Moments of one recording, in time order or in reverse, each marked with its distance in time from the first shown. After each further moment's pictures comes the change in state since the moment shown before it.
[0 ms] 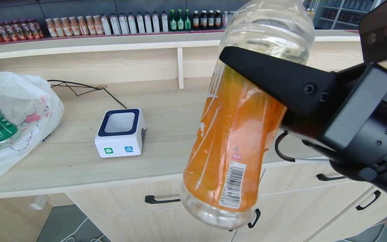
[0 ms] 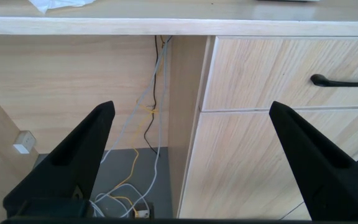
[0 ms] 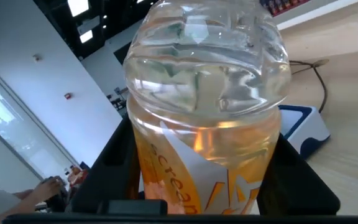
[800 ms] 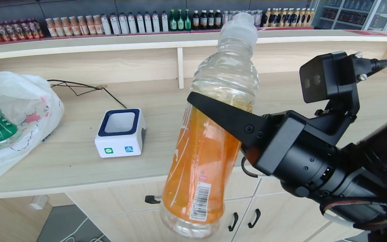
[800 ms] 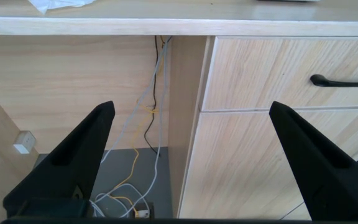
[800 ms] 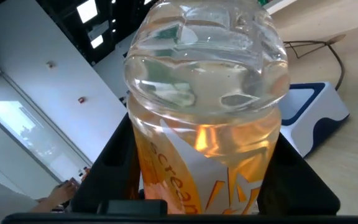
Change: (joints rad) left arm 0.000 0.000 0.000 0.000 0.000 0.000; right arm 0.002 0.163 0.083 -0.256 0.012 0.081
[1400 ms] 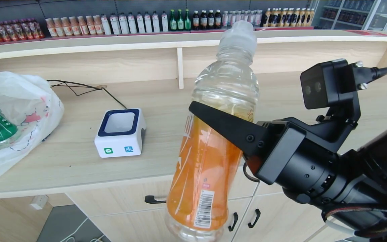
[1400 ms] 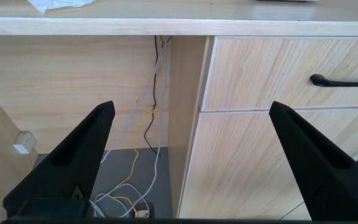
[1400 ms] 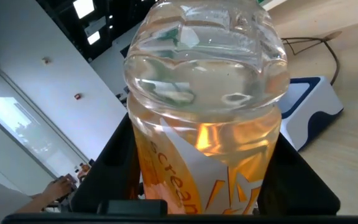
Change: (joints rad) left arm 0.000 0.000 0.000 0.000 0.000 0.000; right arm 0.002 -0.004 0.027 -0.009 0.000 -0.019
